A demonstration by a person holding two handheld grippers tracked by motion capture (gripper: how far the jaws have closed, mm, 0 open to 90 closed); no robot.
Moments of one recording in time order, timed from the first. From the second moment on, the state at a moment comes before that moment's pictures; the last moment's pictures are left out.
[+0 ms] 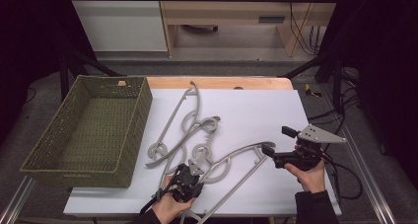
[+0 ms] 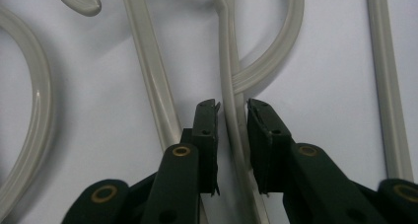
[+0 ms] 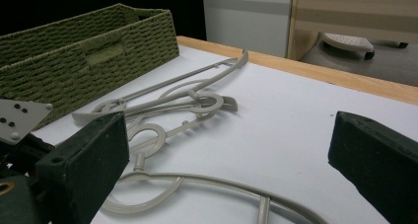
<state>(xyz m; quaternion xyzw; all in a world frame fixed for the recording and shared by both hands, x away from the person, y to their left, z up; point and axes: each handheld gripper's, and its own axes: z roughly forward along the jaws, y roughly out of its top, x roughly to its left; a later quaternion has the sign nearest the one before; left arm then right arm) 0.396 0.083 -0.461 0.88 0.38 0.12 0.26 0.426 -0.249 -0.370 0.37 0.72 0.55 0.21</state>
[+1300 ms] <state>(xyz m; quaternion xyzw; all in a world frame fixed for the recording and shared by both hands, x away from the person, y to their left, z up) 0.384 0.128 -0.400 0.86 0.36 0.14 0.33 0.420 -0.263 -0.362 0.37 0.70 0.56 0.22</state>
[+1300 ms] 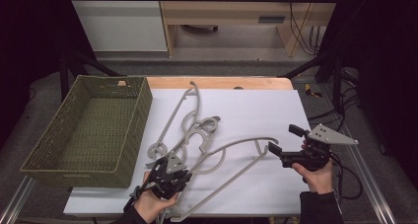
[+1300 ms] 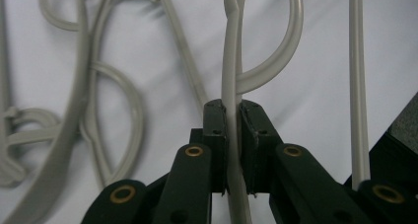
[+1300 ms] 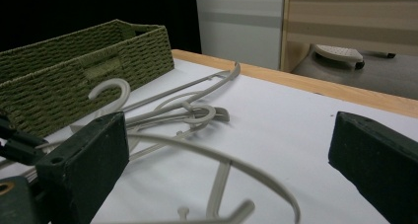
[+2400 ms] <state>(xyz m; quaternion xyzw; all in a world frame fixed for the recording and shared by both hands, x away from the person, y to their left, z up) 0.430 0.242 -0.291 0.78 0.39 0.26 0.40 0.423 -0.265 -0.365 0.38 0.70 0.56 0.23</state>
